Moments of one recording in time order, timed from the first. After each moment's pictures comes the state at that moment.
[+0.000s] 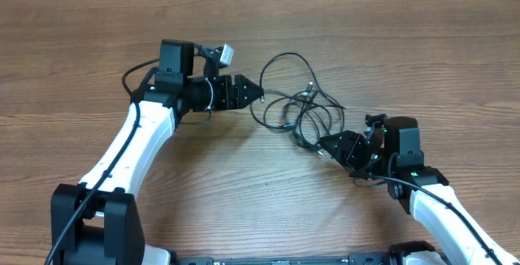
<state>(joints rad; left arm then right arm) -0.18 1.63 1.12 -0.43 0.79 -0.33 0.12 1.19 0.44 -0.13 -0.63 0.82</state>
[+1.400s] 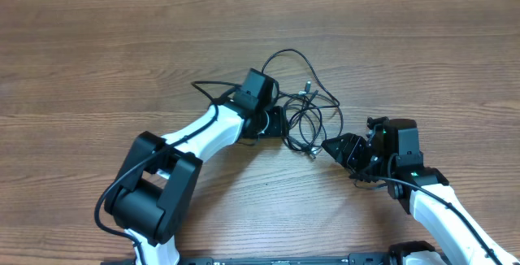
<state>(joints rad) -0.54 1.91 1.12 -0.35 0.31 -0.59 0.12 1.19 0.44 -0.19 -0.57 0.80</state>
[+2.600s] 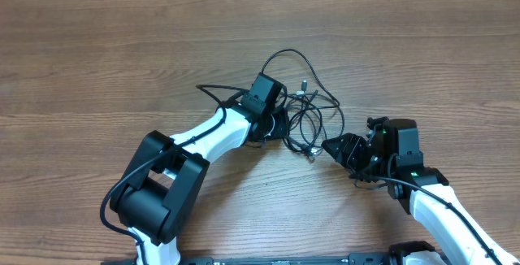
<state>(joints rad) -0.57 1.93 1.12 -0.33 0.25 -0.68 0.12 1.19 0.44 -0.19 -0.56 0.80</state>
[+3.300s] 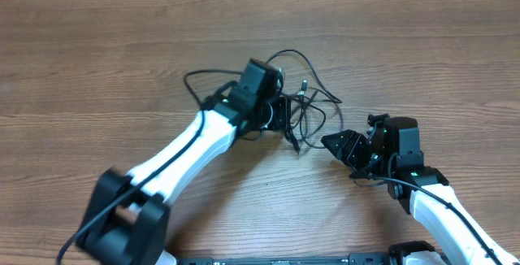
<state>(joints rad) -0.56 1.67 1.17 -0.45 0.32 -0.58 0.12 1.19 0.44 -0.13 -0.56 0.80</state>
